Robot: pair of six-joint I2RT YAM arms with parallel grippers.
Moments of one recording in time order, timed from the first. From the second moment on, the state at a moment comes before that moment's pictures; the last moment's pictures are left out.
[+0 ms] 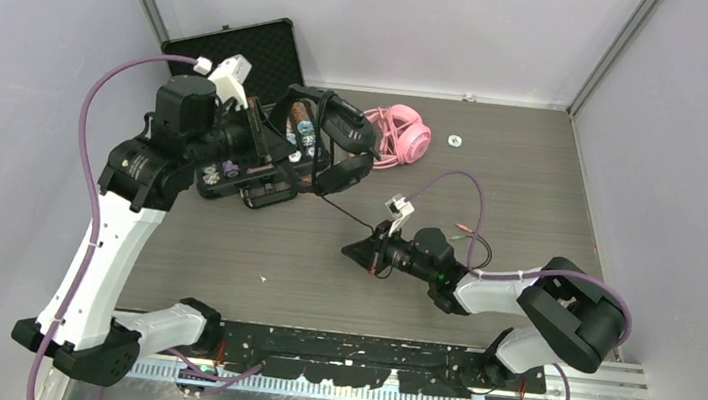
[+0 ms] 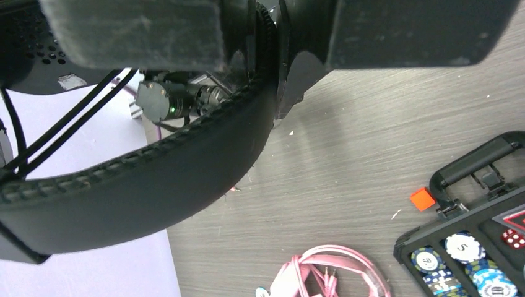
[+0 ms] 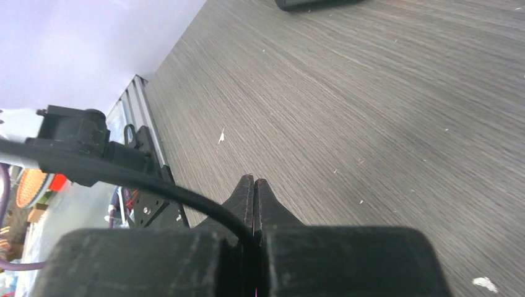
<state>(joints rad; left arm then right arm) -0.39 1.10 1.58 -0.91 0.21 -0.60 0.87 1.47 0.38 0.91 -0.26 0.60</state>
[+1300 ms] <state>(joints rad) -0.54 1.26 1.46 -1.09 0.12 0.24 0.49 1.22 0.98 -0.10 -0.63 0.66</state>
